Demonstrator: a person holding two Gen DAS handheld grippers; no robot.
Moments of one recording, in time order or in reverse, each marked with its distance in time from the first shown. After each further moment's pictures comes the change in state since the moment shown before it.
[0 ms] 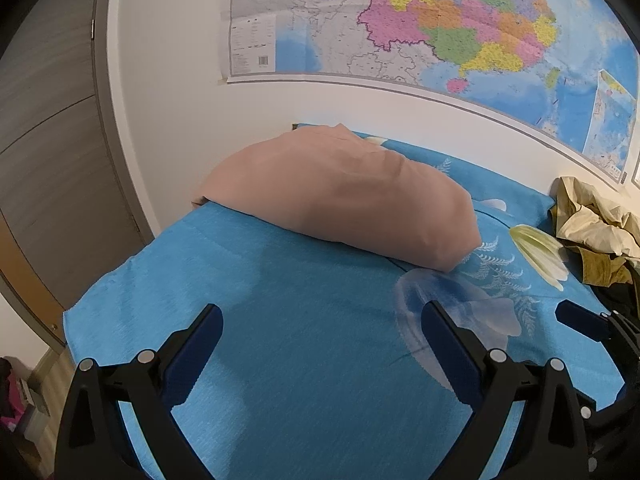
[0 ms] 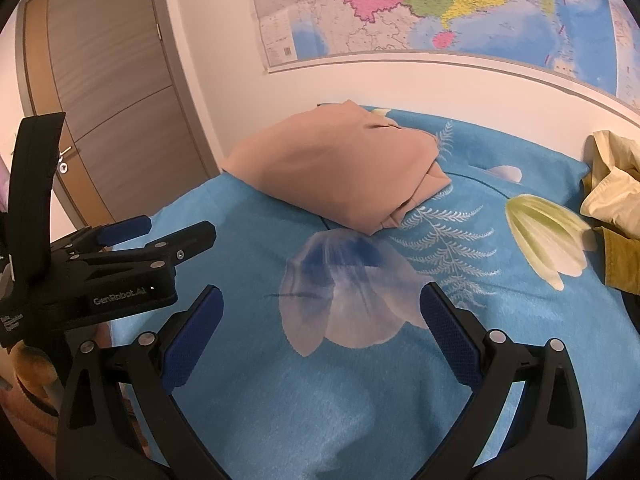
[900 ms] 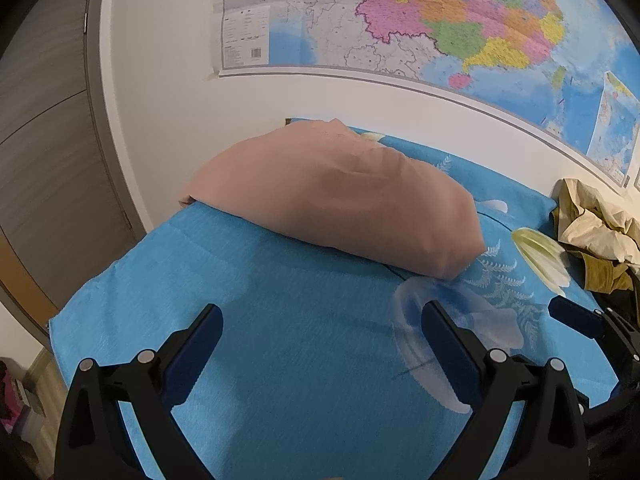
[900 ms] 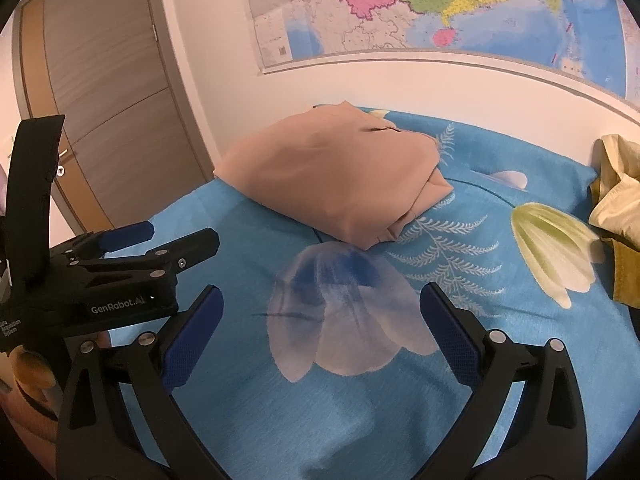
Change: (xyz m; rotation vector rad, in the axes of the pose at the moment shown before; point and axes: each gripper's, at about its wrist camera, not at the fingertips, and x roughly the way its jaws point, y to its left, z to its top) left arm 0.017 -0.001 0.010 -0.005 0.024 -0.021; right arm 0.017 -0.007 0.011 0.000 0.001 -0.006
